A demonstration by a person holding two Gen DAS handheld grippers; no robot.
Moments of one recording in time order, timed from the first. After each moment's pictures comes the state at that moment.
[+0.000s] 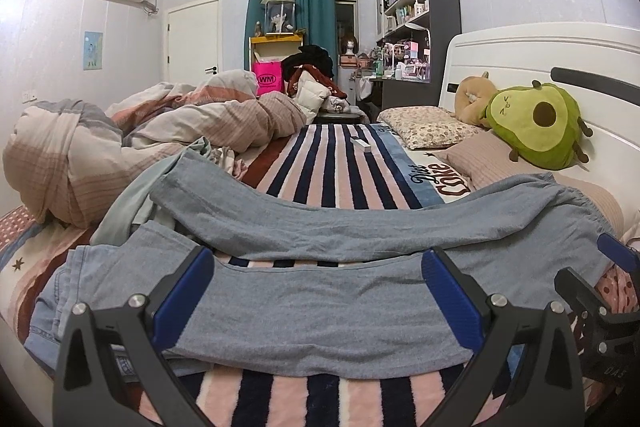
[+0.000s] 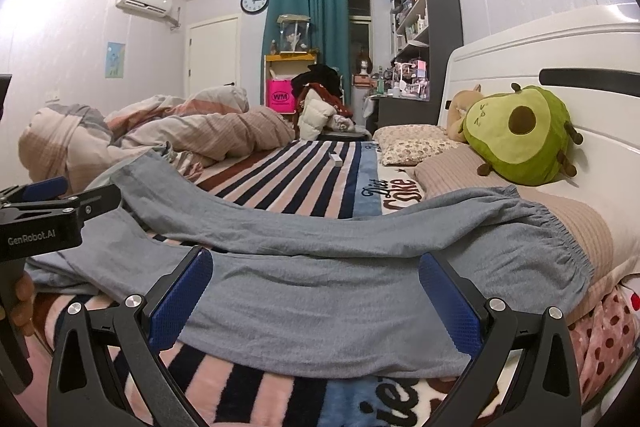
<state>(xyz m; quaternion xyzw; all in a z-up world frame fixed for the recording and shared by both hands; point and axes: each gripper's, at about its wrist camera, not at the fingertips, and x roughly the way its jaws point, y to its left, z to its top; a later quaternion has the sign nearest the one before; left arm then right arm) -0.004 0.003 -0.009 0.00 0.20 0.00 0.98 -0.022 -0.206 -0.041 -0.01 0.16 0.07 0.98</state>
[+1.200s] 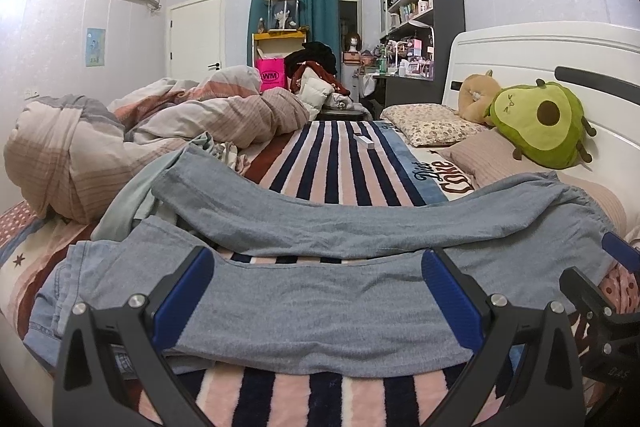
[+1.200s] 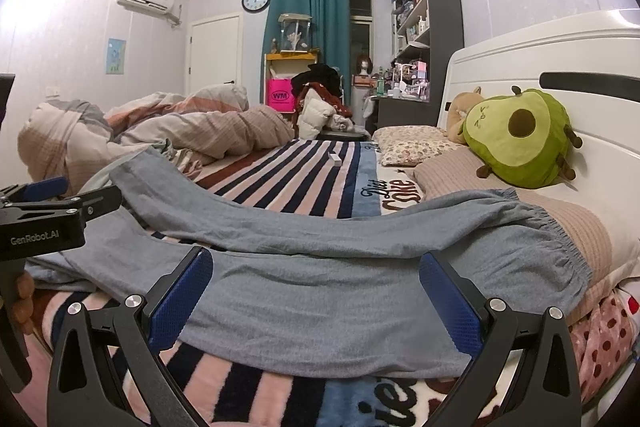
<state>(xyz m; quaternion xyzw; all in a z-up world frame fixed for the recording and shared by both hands) -0.001 0.008 -0.015 0.00 0.20 0.01 0.98 -0.022 -0.204 -0.043 -0.02 0.16 0.07 0.98</state>
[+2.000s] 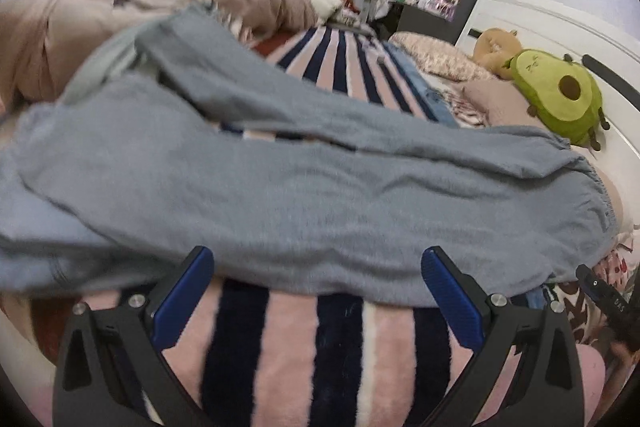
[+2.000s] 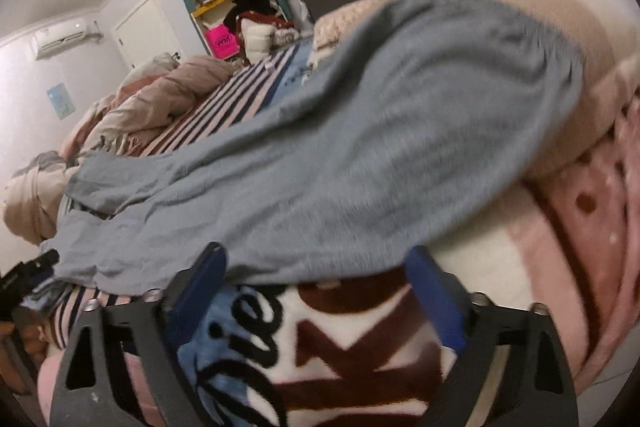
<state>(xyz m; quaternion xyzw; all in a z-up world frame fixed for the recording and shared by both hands) 0.031 0.046 -0.114 -0.10 0.37 -0.02 0.92 0.014 -0.371 -0.154 0.18 0.33 0.06 0.93</state>
